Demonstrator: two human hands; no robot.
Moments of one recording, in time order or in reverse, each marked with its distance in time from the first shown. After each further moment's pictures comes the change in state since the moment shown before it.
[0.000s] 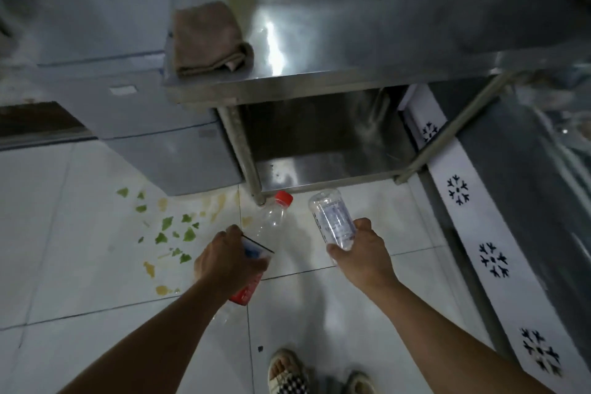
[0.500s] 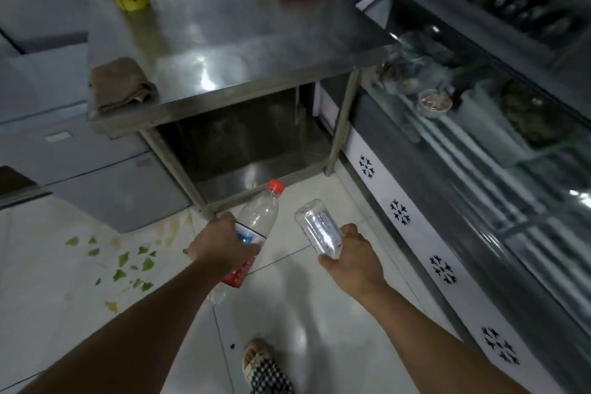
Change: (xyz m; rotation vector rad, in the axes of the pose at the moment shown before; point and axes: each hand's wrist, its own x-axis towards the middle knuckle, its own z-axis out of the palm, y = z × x) left_hand -0.146 0.116 -0.011 0.082 -0.026 0.235; right_hand -0.171 0.102 -0.113 0.037 0.152 0.053
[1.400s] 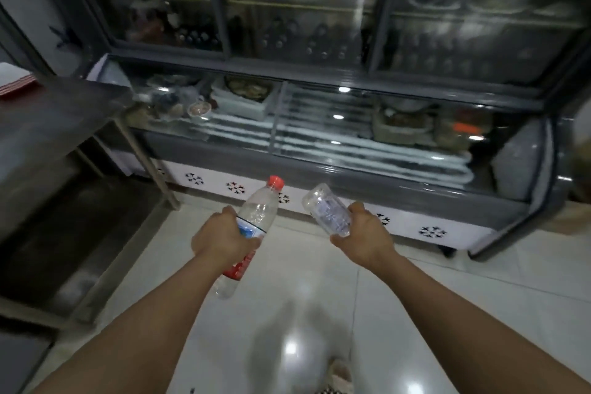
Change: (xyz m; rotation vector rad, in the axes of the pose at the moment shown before) left_hand -0.318 0.117 0.044 0.303 -0.112 0.808; right_hand -0.411 0.163 -0.076 0.137 0.587 0.540
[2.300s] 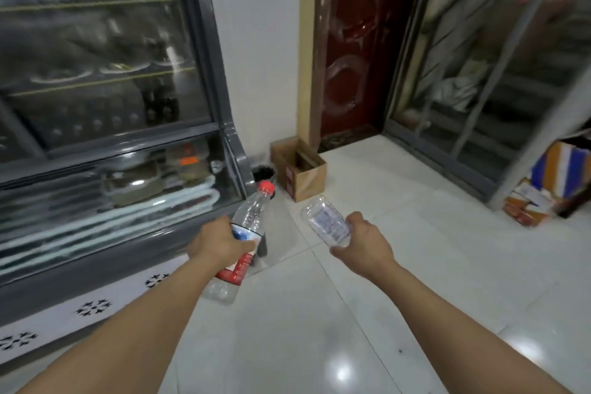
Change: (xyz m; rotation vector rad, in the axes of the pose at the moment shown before) left_hand -0.279 0.562 0.183 0.053 -0.267 0.638; right_hand -0.270 0.498 -0.320 0.078 0.458 0.592
